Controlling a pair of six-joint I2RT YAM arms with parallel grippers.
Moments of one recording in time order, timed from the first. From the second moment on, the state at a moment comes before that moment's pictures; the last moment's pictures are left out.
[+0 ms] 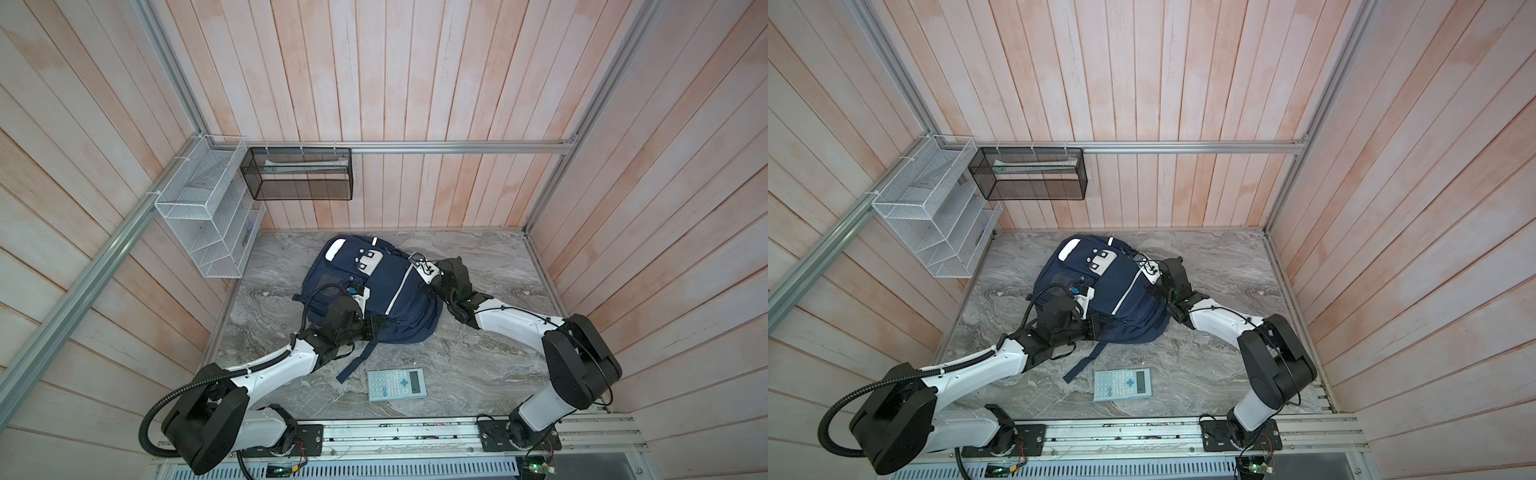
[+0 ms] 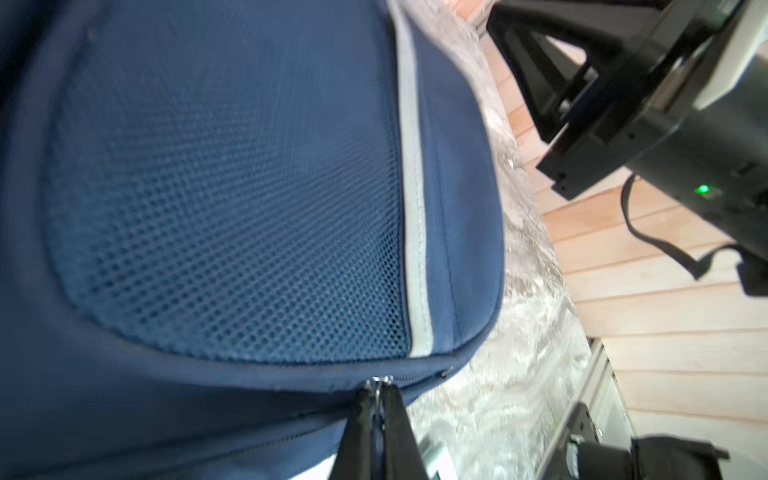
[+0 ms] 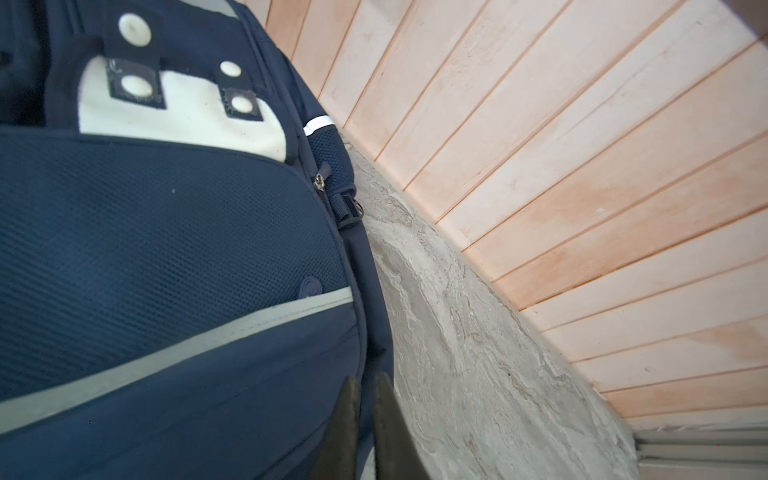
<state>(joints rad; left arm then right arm) -0.64 1.30 0.63 0.11 0.21 -0.64 0.58 1.61 0.94 0.27 0.17 -0.46</state>
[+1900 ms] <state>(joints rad) -1.10 1.29 0.49 -0.25 0.14 -0.88 0.83 1.35 0.57 -0.33 0.02 0.64</state>
